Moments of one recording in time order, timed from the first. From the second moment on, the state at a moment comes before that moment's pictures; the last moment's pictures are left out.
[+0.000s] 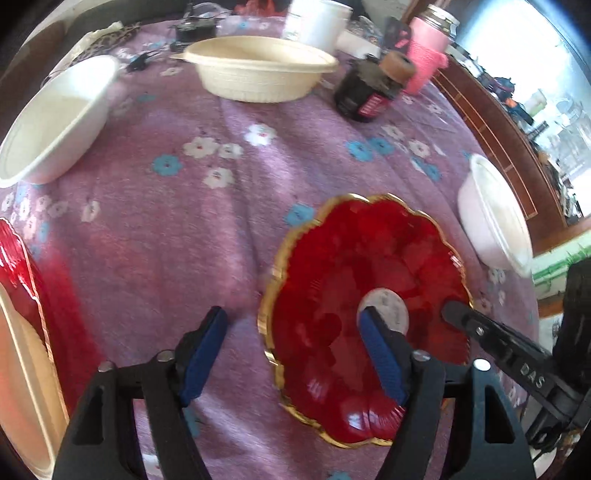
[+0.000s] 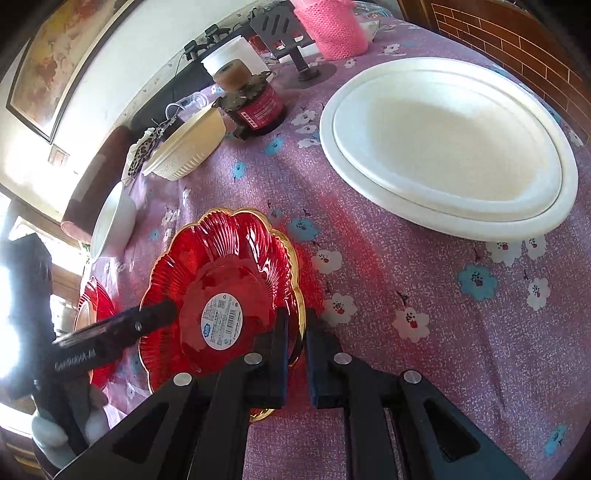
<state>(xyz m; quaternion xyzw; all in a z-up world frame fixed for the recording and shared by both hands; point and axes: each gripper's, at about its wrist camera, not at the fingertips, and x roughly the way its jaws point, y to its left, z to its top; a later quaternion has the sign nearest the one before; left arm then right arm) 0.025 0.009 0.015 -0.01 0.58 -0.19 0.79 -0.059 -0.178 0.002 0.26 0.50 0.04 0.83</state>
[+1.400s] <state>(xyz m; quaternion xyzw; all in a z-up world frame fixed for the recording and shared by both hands) -0.086 0.198 0.103 -0.12 0.42 -0.03 0.90 -0.075 0.007 0.112 0.15 0.40 0.14 0.89</state>
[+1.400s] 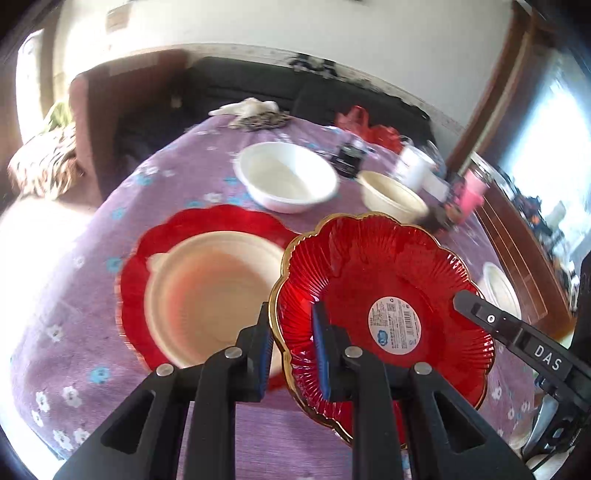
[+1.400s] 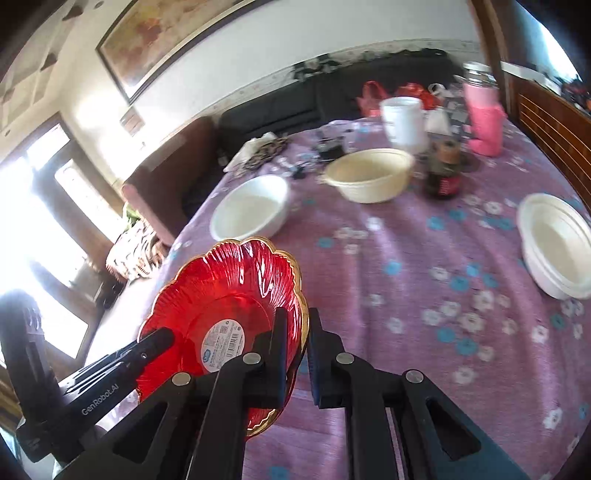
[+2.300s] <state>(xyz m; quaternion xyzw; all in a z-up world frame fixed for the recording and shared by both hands) -0.063 0.304 0.065 -0.21 0.43 0.03 0.88 -0.022 0.113 0.086 0.11 0.44 0.18 0.87</state>
